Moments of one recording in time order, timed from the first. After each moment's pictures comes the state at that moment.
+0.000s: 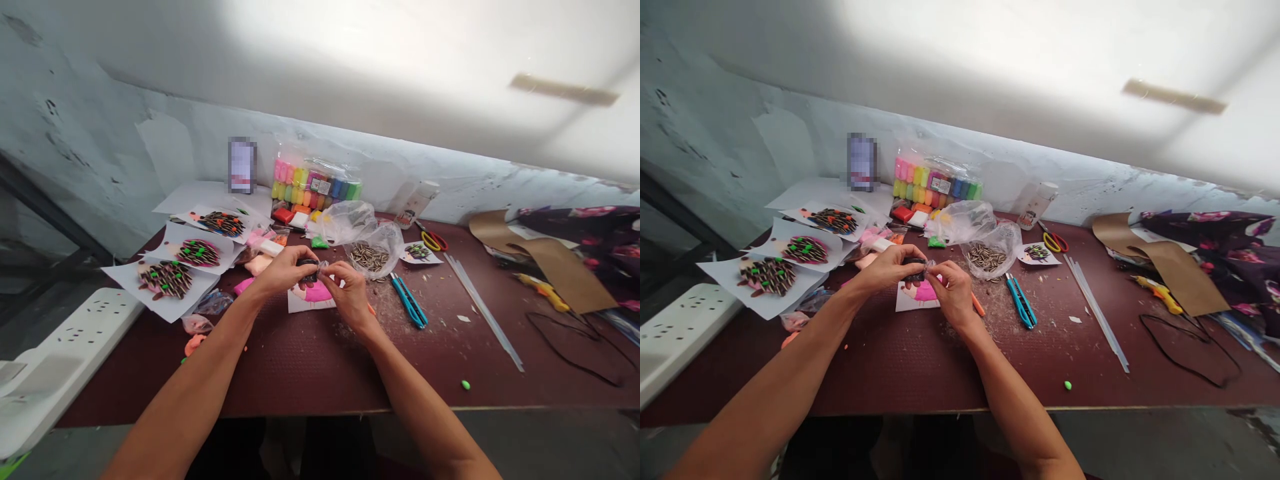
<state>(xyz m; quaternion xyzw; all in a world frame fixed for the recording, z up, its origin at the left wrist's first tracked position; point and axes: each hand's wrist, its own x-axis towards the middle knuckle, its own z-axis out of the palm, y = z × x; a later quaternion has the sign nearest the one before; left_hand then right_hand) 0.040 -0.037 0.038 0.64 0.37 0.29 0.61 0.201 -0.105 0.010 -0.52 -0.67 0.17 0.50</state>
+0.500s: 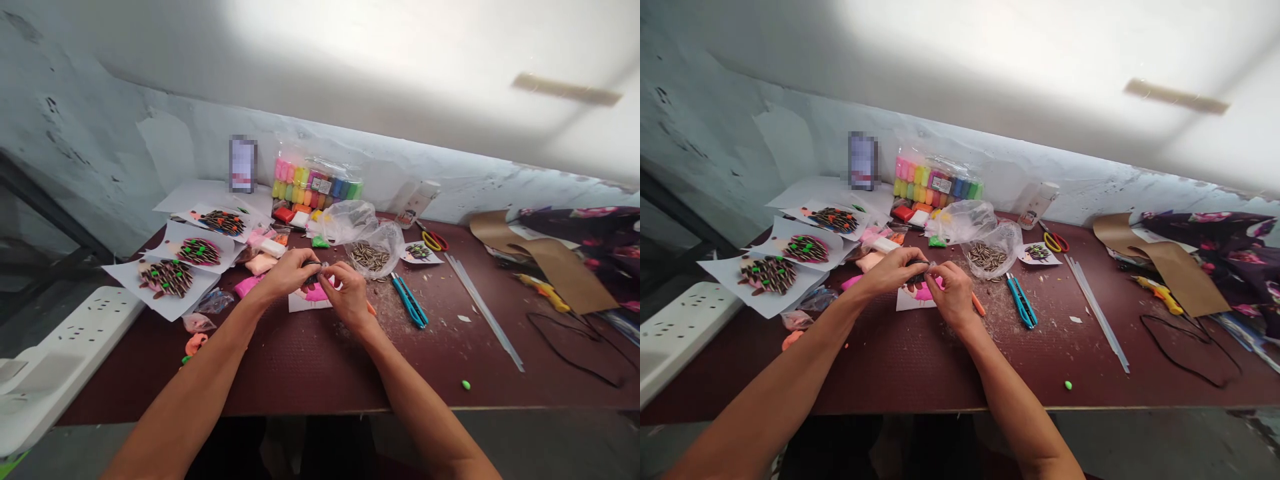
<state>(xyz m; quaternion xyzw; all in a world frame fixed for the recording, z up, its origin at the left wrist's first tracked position) 0.045 -0.045 0.041 0.69 0.39 0.26 0.55 0.199 -0.106 0.006 -0.55 -0.70 0.08 0.45</state>
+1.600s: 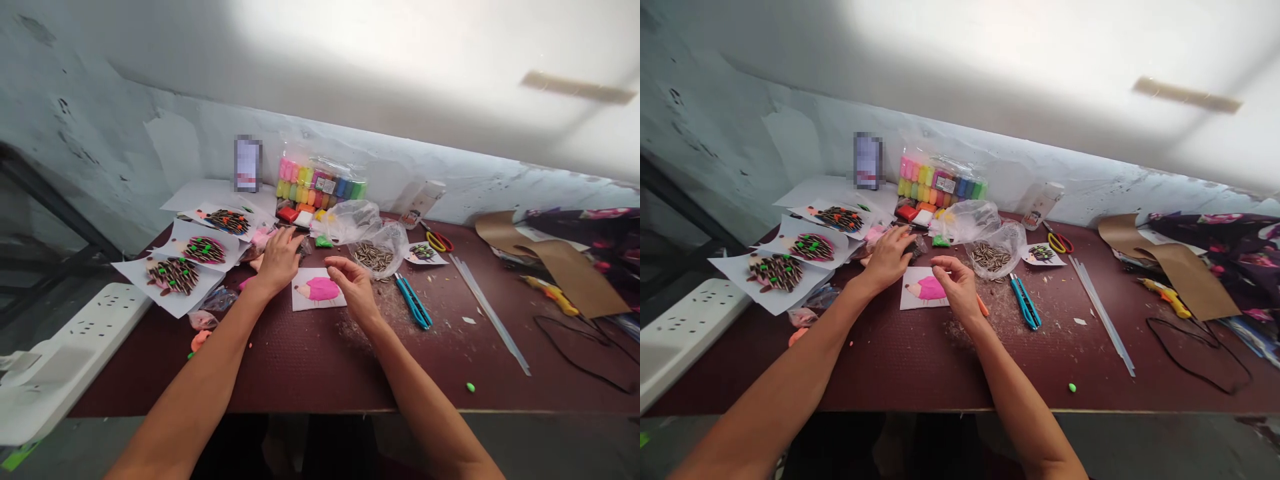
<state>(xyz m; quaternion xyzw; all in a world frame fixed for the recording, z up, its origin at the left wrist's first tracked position) 0.030 -0.012 0.003 0.81 0.47 0.34 0.11 0.199 -0.100 0.012 -0.49 -0.54 0.39 0.57</state>
